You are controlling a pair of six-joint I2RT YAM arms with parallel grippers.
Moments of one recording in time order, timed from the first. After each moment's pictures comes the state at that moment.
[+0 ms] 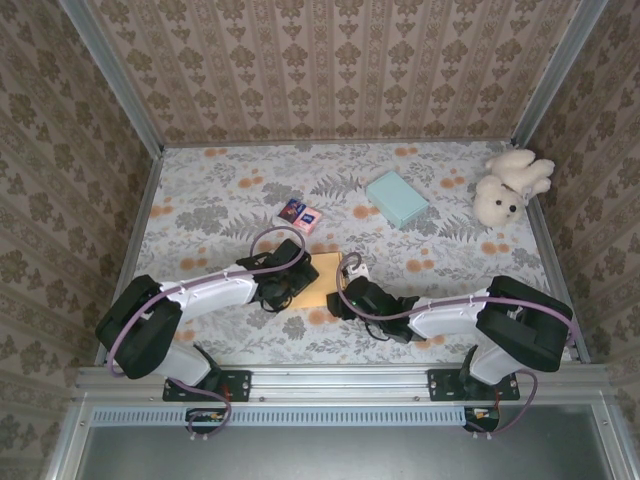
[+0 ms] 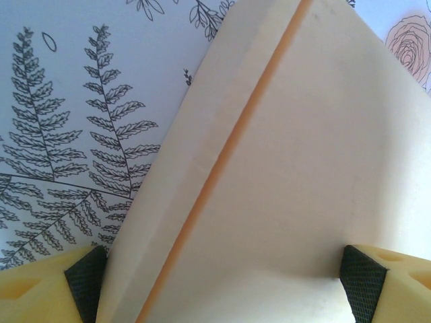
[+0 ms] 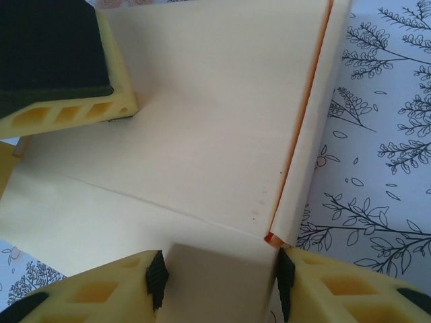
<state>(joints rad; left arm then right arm) -0.82 1.45 0.72 -0.41 -0.06 -1.40 1.01 1.51 0.51 0.31 0.25 0.68</state>
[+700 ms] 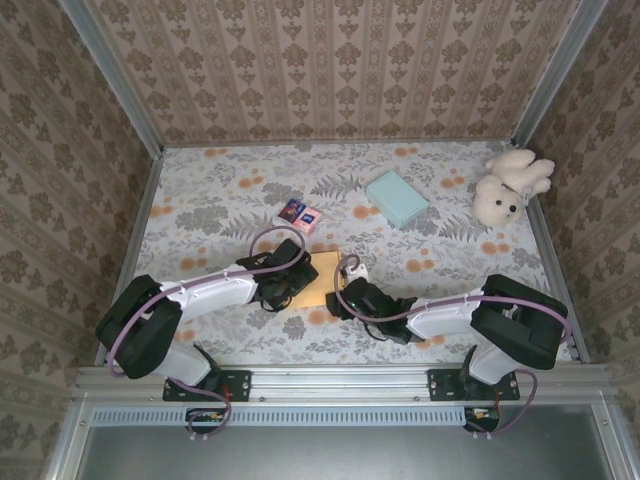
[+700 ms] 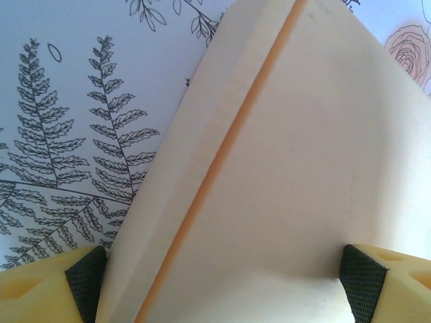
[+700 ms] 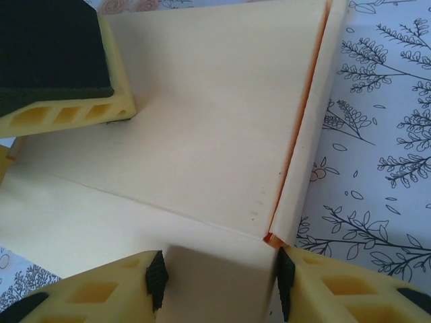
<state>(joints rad) -0.82 1.45 0.72 -0.41 -0.07 -1.40 1.01 1.55 0.50 0.37 0.29 0.65</state>
